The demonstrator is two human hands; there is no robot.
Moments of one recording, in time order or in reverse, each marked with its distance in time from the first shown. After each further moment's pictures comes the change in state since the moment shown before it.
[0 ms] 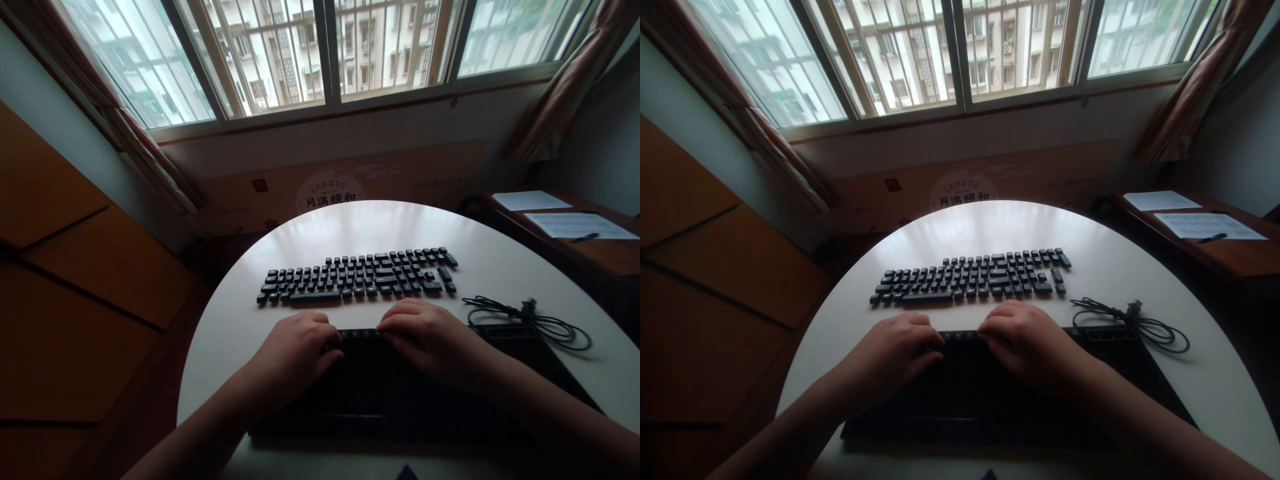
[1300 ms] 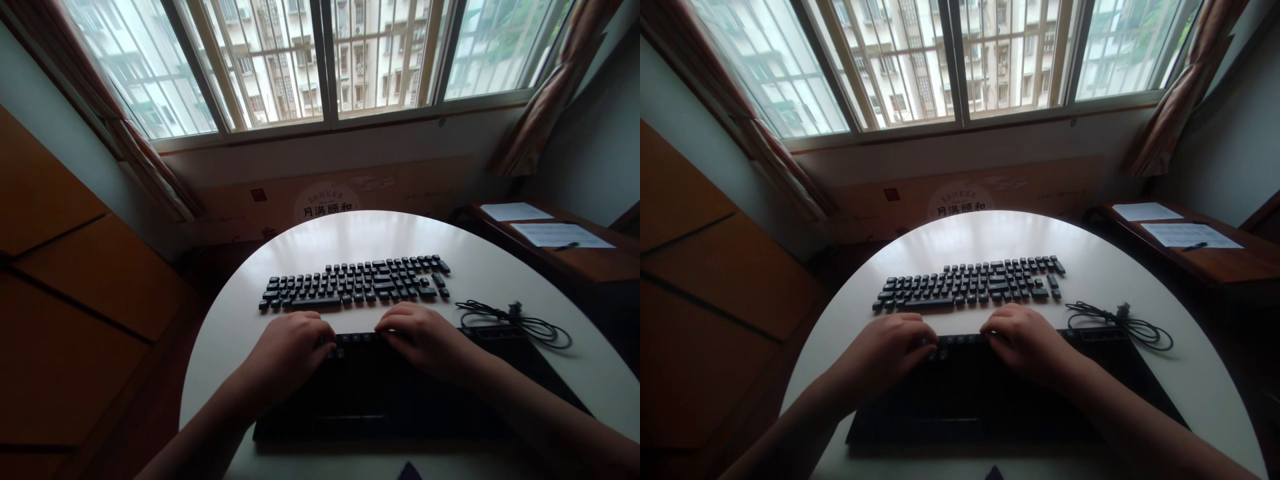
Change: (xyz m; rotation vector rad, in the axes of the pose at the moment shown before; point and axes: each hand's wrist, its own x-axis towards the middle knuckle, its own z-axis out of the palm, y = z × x) left_hand -0.006 -0.004 -0.012 -0.034 0.082 -0.036; right_hand 0.002 0.004 0.009 -0.061 0.019 0.032
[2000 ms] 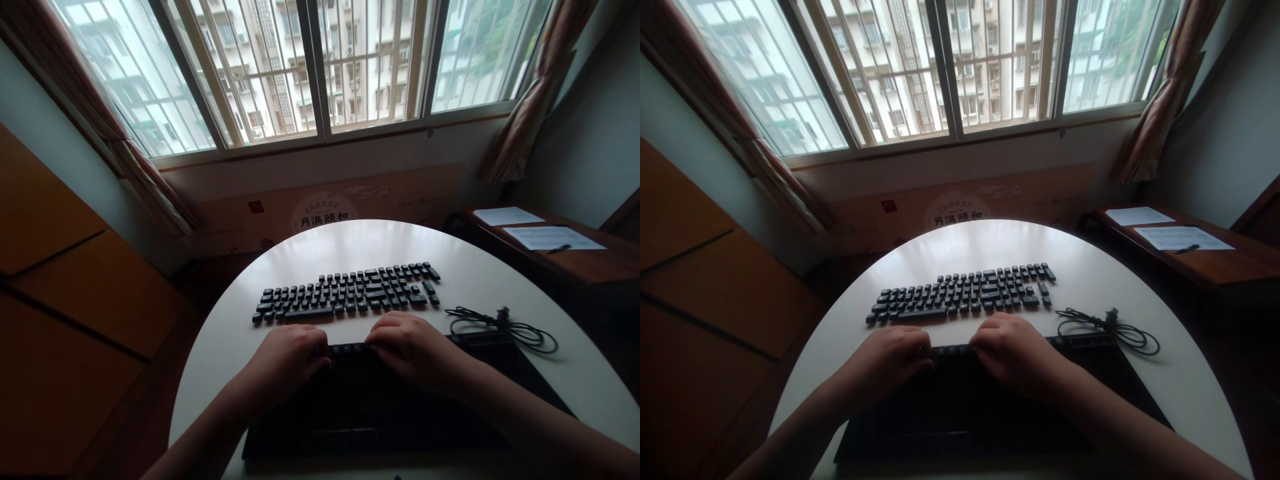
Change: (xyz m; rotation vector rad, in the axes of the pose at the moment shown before) left_hand 0.009 -0.004 0.006 0.071 -0.067 0.047; right_hand 0.001 -0.006 -0.005 0.015 -0.003 -0.050
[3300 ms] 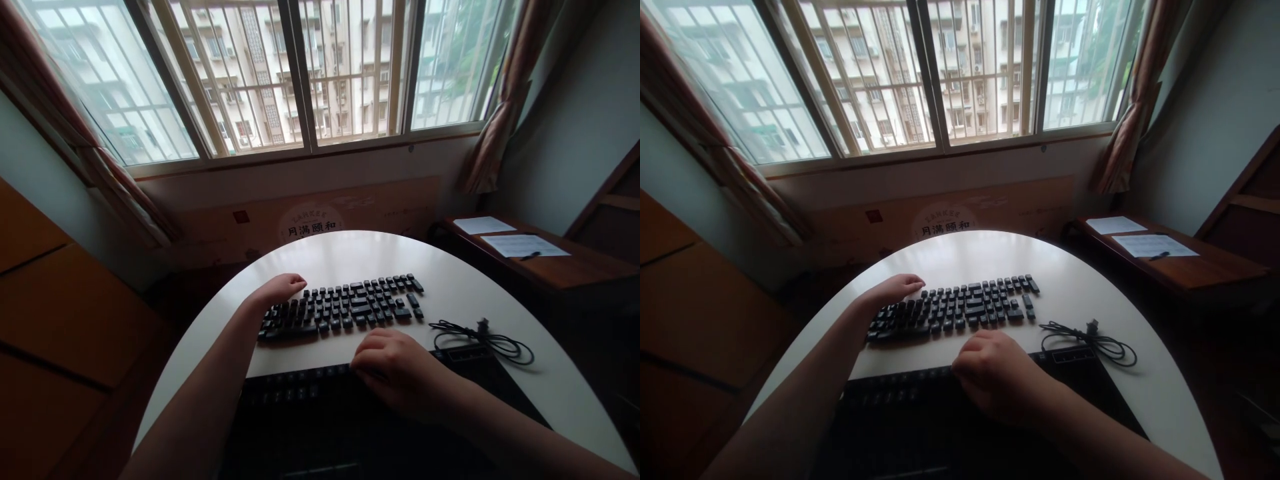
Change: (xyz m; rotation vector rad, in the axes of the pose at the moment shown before) left_hand 0.157 -0.119 -0.015 -0.240 -0.012 -0.276; right_hand 0.003 -0.006 -0.006 0.005 0.004 -0.039
